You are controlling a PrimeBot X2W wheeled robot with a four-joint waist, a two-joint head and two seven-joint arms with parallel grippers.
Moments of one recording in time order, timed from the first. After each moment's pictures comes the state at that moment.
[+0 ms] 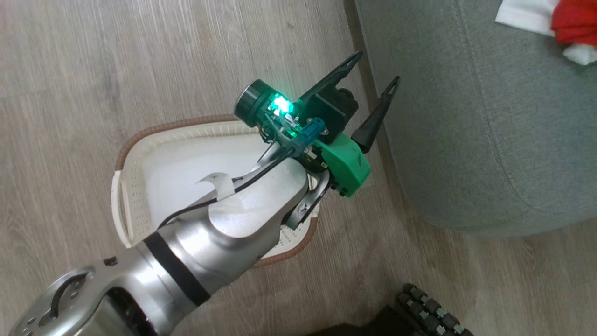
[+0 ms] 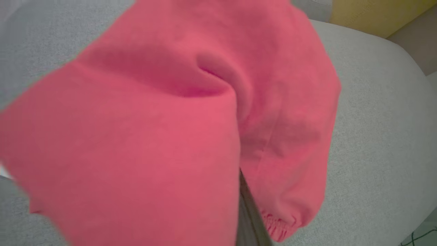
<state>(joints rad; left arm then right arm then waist) -0.97 0.06 -1.16 0.48 -0.63 0.26 -0.22 -1.15 -0.83 0.81 1.00 0.97 0.13 0.00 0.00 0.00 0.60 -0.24</state>
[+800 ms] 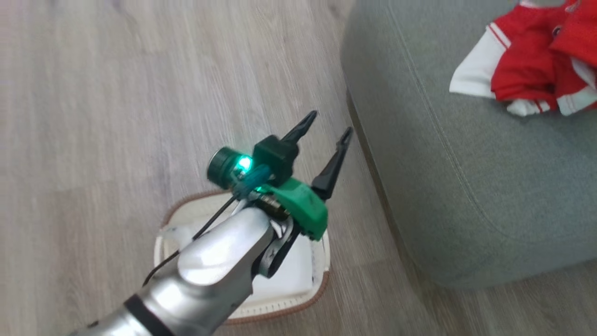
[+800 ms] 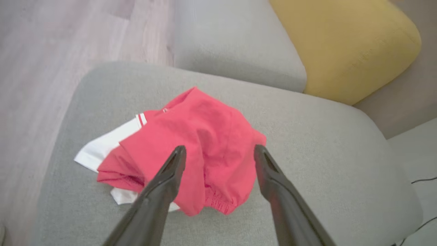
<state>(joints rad) -0.70 0.12 -1.02 0.40 -0.67 0.23 -0.25 -1.20 -0.95 1.18 0.85 1.06 0.13 -0.01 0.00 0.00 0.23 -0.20</state>
